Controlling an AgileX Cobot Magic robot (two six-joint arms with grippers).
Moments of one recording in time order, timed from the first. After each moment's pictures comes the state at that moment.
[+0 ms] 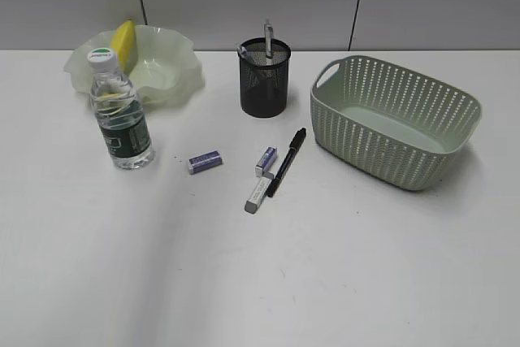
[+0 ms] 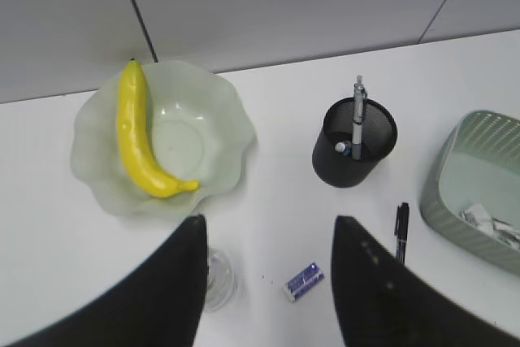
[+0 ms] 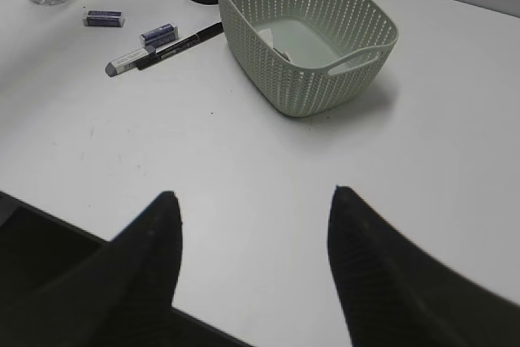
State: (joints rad) left arm -0.56 1.61 -1.95 0.24 1.21 -0.39; right arm 0.56 -0.01 -0.51 -0.11 1.03 0.06
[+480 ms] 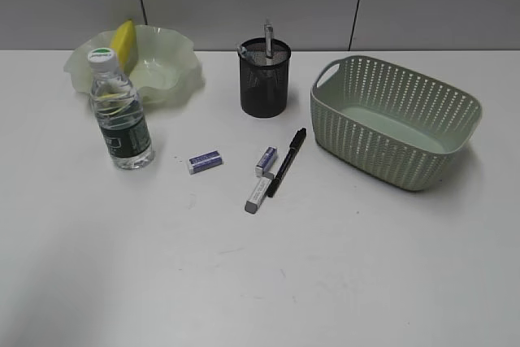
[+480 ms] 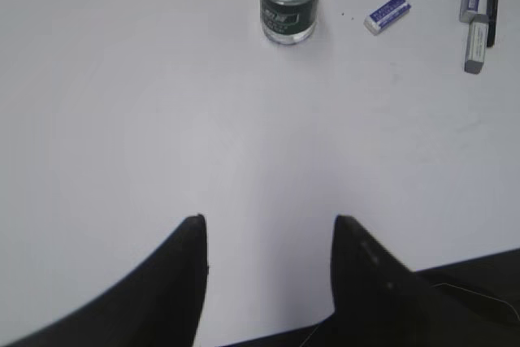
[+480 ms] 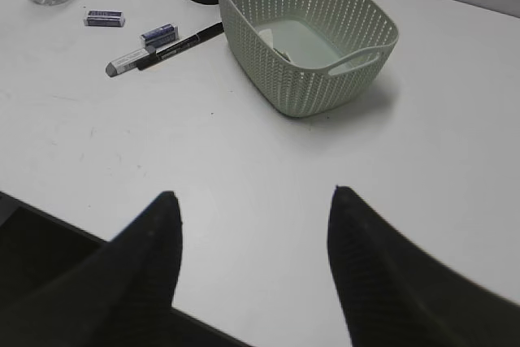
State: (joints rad) left arm -0.56 0.86 -0.98 0.24 1.19 -0.39; right arm 0.56 -0.01 -0.51 -0.11 1.03 0.06
